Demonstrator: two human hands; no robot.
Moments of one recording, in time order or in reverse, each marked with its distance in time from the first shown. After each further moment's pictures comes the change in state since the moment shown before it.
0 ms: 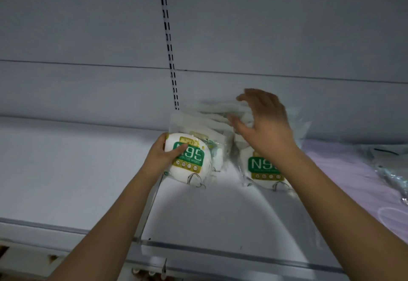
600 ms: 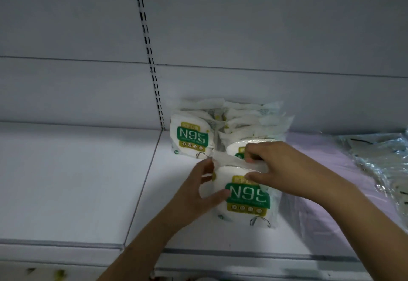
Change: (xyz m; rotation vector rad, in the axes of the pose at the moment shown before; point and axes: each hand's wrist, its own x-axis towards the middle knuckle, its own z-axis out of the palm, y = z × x) left_hand -0.086 -0.013 0.070 0.057 -0.518 0.239; right_hand -0.057 0.012 -0.061 -0.080 -0.731 -0.037
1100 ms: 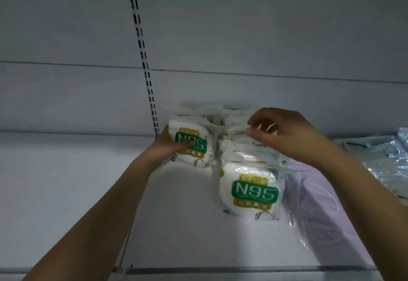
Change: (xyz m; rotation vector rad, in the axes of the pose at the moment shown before) left_hand 0.127 -0.025 -0.107 -0.147 0.115 -0.201; right_hand 0.039 0.019 -0.039 0.289 0.232 0.184
